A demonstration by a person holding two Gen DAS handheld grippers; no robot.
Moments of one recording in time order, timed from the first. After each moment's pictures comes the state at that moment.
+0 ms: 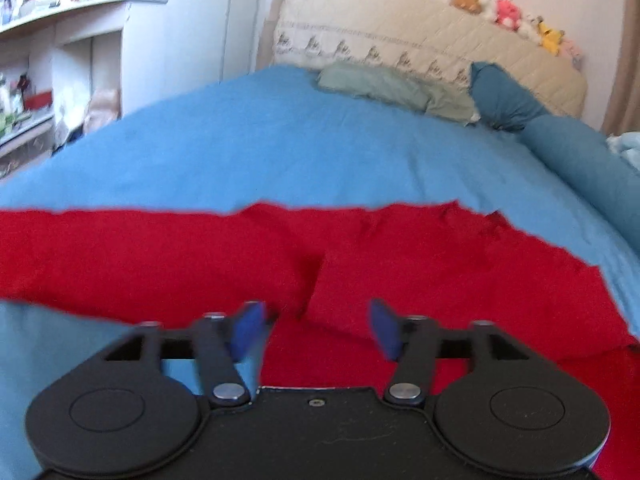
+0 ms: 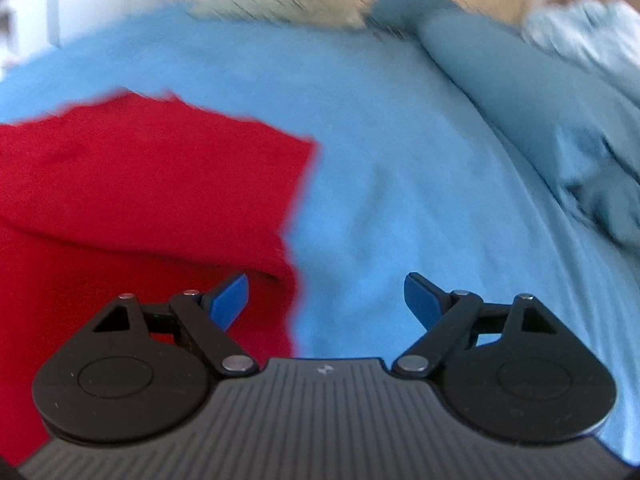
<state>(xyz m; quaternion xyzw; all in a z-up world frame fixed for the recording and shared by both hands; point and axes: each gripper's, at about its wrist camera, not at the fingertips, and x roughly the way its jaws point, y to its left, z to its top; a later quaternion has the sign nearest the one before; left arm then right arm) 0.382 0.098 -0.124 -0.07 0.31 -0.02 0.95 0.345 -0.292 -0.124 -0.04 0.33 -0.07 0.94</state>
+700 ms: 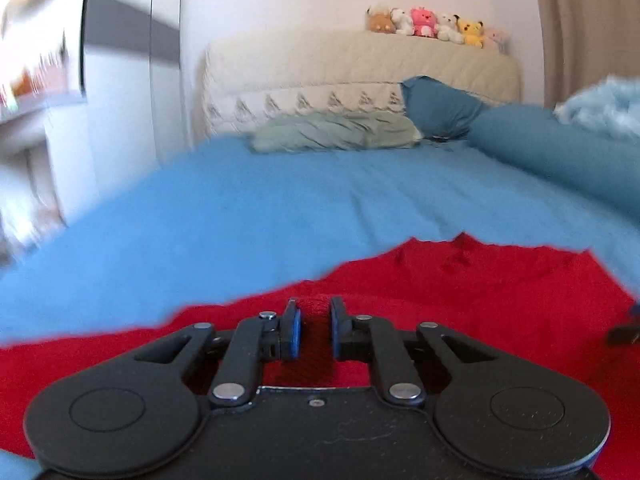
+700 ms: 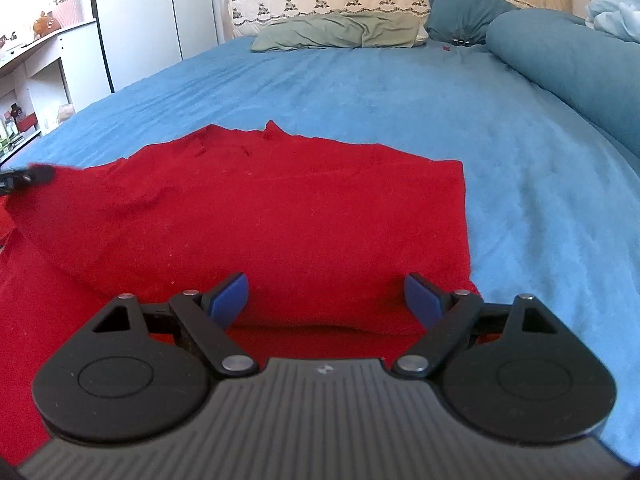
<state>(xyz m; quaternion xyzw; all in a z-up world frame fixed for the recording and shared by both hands) 0.417 0.048 -0.132 0.07 0.21 -0.06 0.97 0.390 -0.259 -0.156 0.03 0.31 0.00 0.95</state>
